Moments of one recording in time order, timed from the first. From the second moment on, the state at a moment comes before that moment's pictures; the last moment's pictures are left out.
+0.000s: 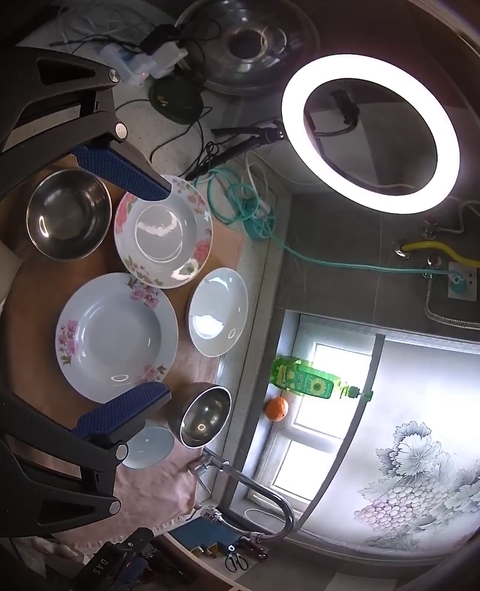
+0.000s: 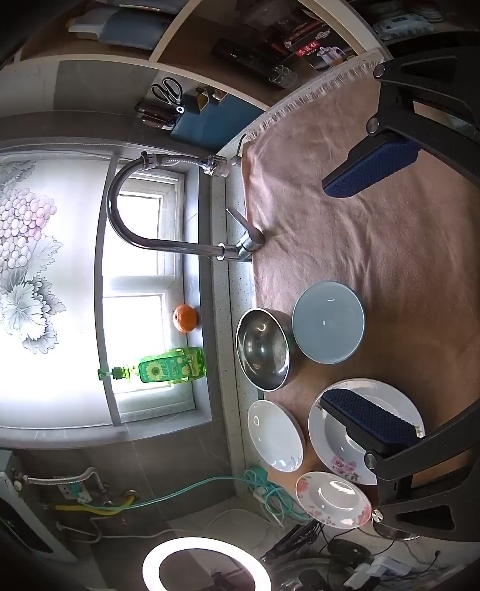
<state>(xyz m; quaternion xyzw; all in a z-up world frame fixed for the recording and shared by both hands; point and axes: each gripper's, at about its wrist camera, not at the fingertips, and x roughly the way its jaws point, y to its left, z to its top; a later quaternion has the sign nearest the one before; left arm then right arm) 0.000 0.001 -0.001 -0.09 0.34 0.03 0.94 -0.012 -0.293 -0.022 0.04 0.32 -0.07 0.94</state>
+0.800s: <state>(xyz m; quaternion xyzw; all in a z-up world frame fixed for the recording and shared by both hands) 0.002 -0.001 0.001 -0.08 0.34 0.03 0.94 -0.005 -0.290 -0.025 0.04 0.33 -0.07 0.94</state>
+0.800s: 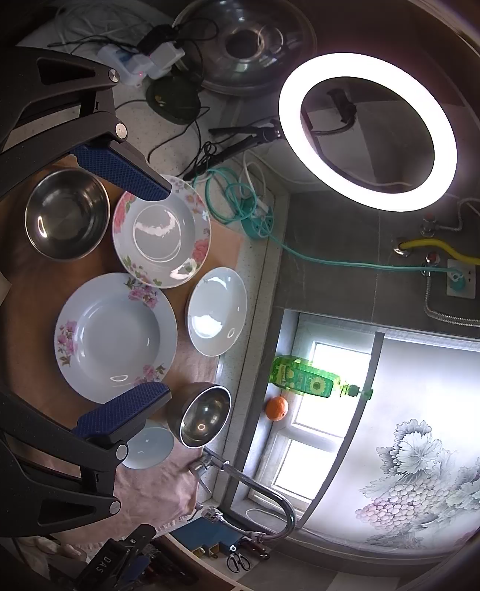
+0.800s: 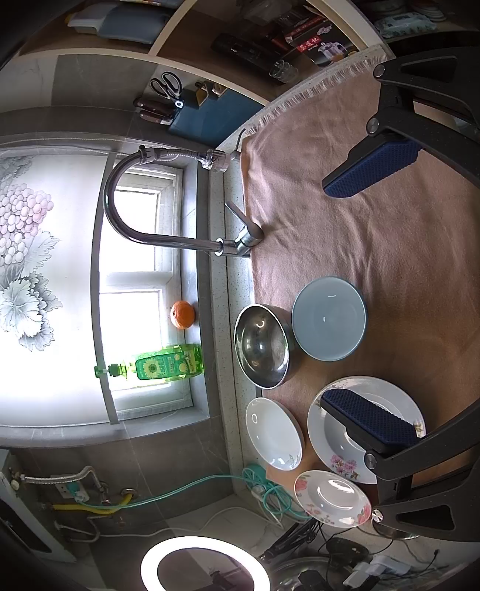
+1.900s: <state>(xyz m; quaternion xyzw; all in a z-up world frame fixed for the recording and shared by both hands) 0.000 -0.005 0.004 -0.07 0.33 0.03 0.94 -0.010 -0.294 -0.026 0.04 0.33 -0.07 0.94</state>
